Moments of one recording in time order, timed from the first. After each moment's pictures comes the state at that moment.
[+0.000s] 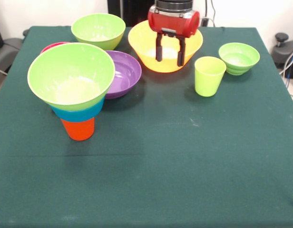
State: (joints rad) arm -0.27 -0.68 0.06 1.93 -0.02 0.08 2.14
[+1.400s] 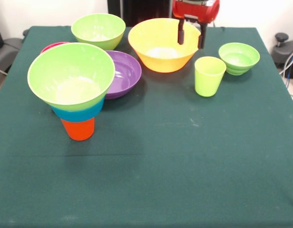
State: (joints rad) arm -0.19 -0.70 0.06 2.11 0.04 0.00 2.16
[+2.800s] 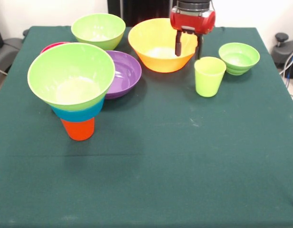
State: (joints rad) arm -0.20 -0.60 0.06 2.14 0.04 -0.25 2.16
